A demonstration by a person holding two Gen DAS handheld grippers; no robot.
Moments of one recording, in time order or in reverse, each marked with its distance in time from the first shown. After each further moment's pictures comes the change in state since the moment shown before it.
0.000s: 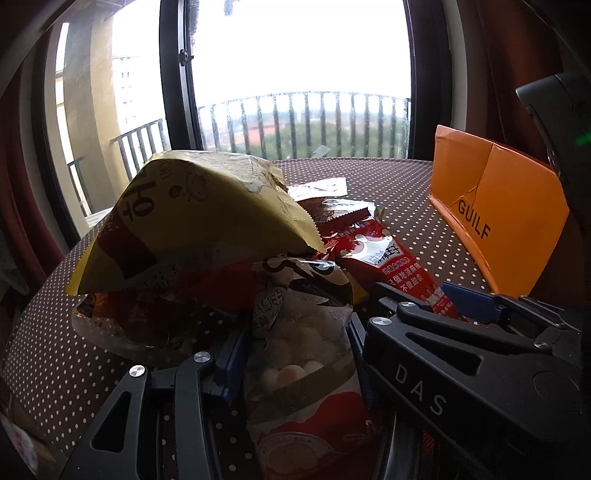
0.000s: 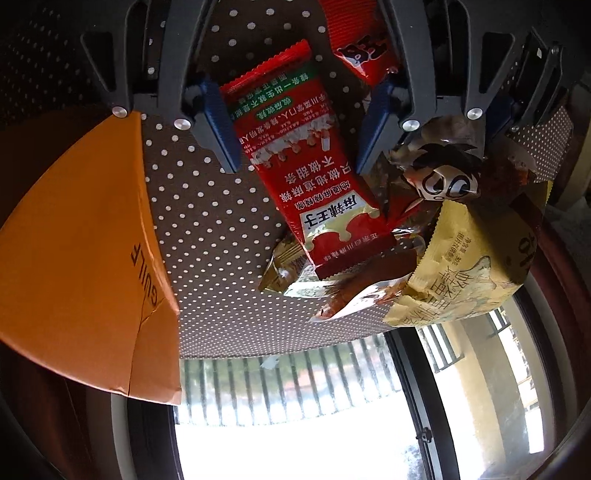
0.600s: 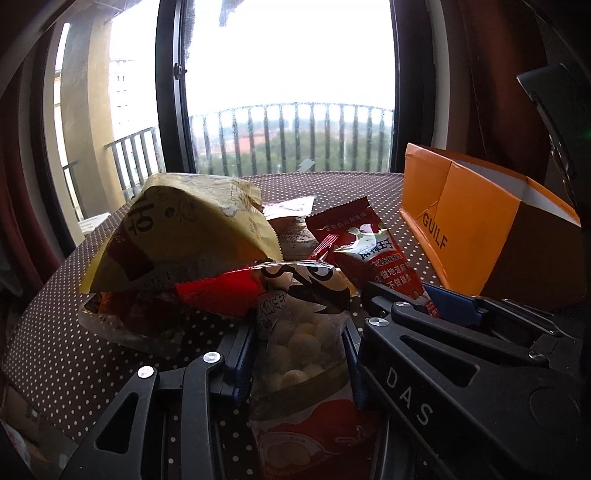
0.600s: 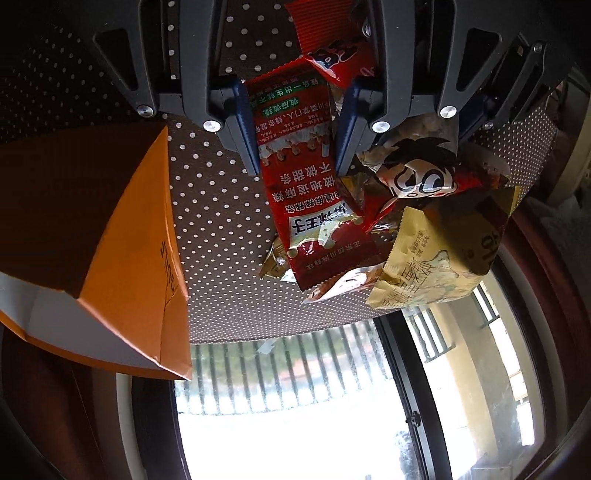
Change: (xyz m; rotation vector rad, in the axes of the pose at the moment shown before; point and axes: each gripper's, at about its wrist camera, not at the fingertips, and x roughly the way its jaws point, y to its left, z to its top) left arm -0.037 -0.014 0.000 -0.006 -0.044 -0.046; right arm -0.041 0.002 -0.010 -0.005 -0.055 0.021
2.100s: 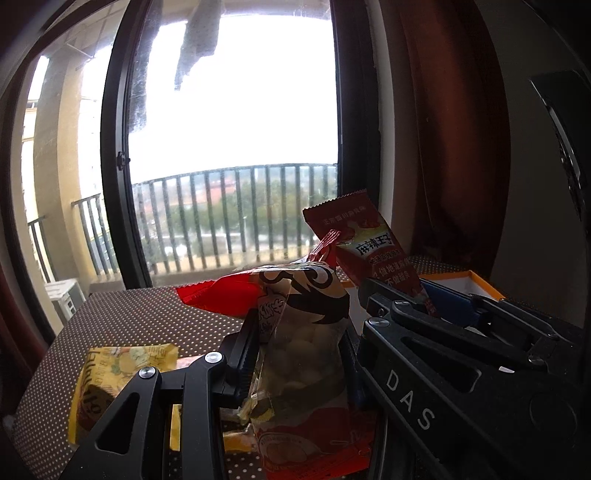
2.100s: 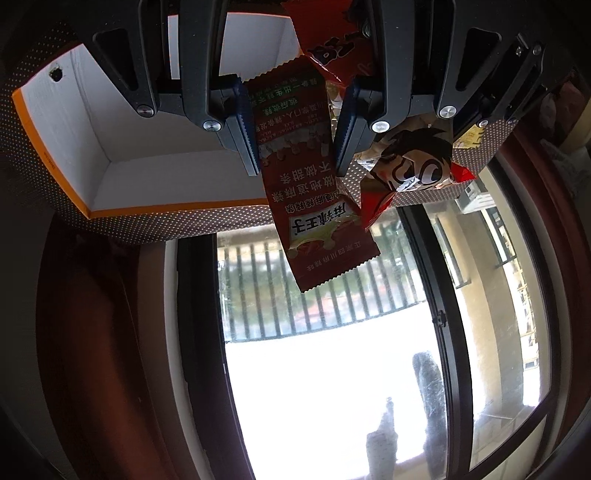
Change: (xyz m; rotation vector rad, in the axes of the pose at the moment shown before) left arm -0.035 -0.073 0.135 0.072 -0.211 -0.146; right arm -0.080 -0.055 0.100 0.022 -0.272 -0.094
